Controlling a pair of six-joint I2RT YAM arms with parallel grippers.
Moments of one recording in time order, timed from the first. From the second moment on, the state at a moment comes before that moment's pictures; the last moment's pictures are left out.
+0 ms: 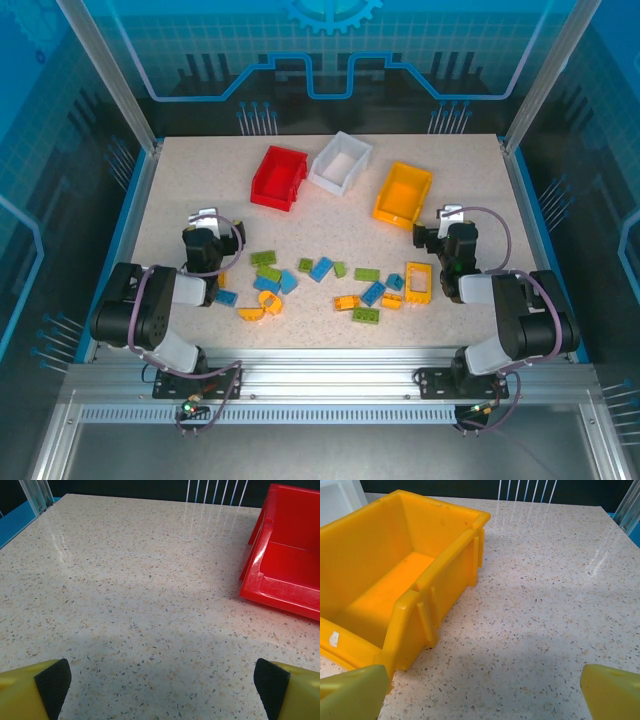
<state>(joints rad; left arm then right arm) -0.03 1.56 0.35 0.85 -0.19 -0.12 0.07 1.49 0.39 0.71 0.14 -0.02</state>
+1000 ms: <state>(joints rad) -0.41 0.60 1.06 -0.42 -0.08 -0.51 0.18 0.74 1.16 -0.52 -0.02 0.48</state>
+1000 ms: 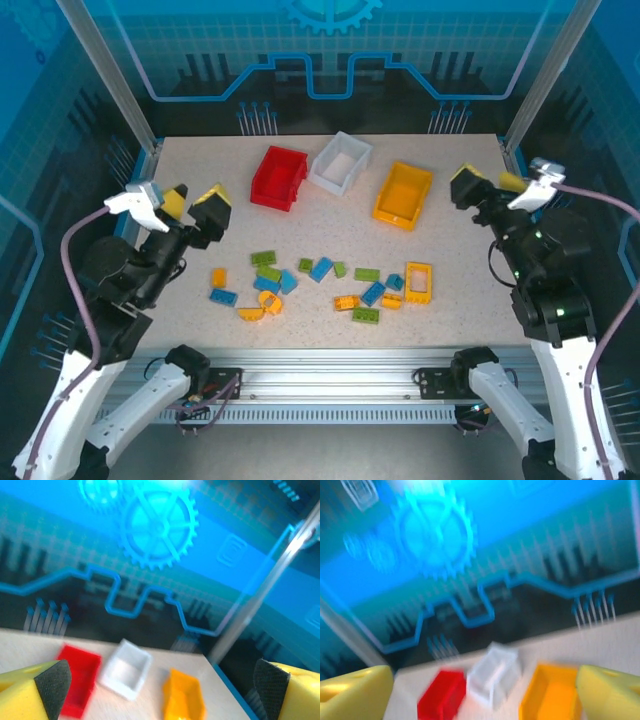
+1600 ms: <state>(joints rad) -0.41 0.99 1.10 -0.78 0.05 -0.61 0.53 1.54 1.47 -0.78 0.10 0.63</state>
